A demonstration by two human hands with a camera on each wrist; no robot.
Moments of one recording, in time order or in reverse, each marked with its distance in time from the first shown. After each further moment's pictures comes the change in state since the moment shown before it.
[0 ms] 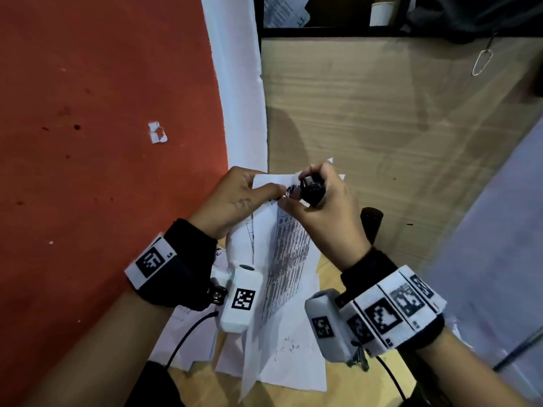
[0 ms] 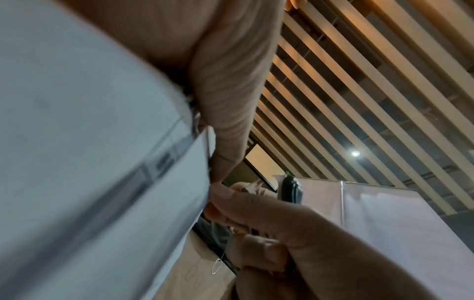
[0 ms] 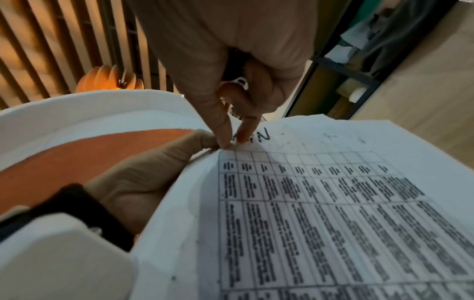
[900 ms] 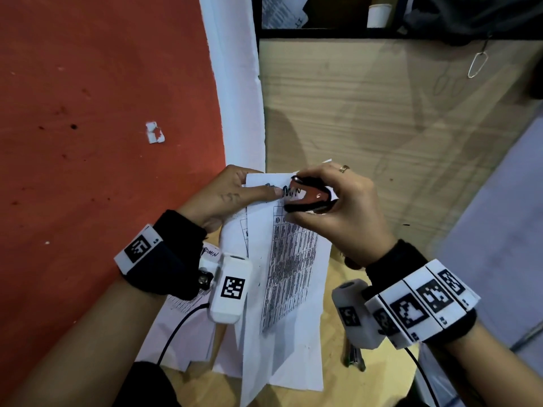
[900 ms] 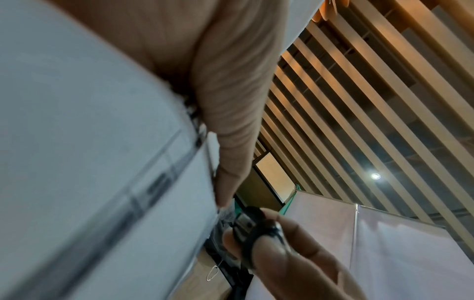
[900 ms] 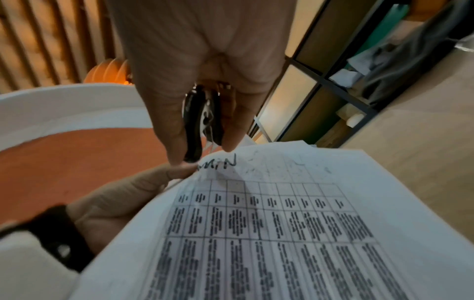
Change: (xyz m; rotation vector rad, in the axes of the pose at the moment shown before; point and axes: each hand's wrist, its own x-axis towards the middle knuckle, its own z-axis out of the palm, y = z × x) left_hand 0.004 0.003 -0.010 -0.114 -0.116 -0.106; right_hand 0.005 0.004 -0.033 -0.207 -0.068 -0.420
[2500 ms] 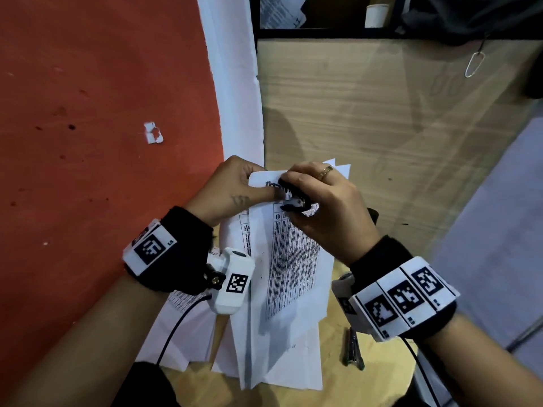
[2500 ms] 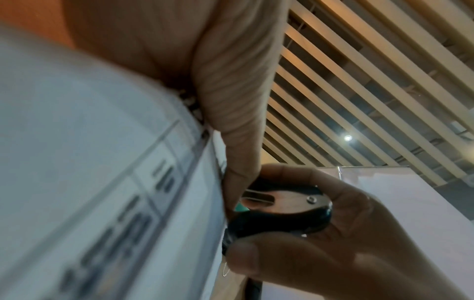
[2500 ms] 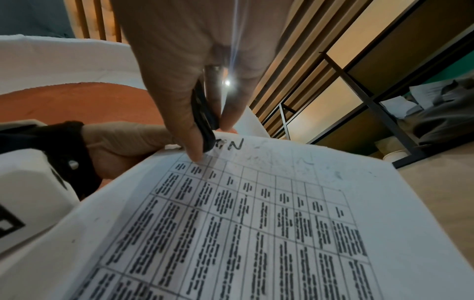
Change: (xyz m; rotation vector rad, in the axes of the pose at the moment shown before) left_hand 0.014 -0.006 -0.008 0.416 0.085 0.156; right_hand 0.002 0.004 0.012 -0.198 -0.025 -0.243
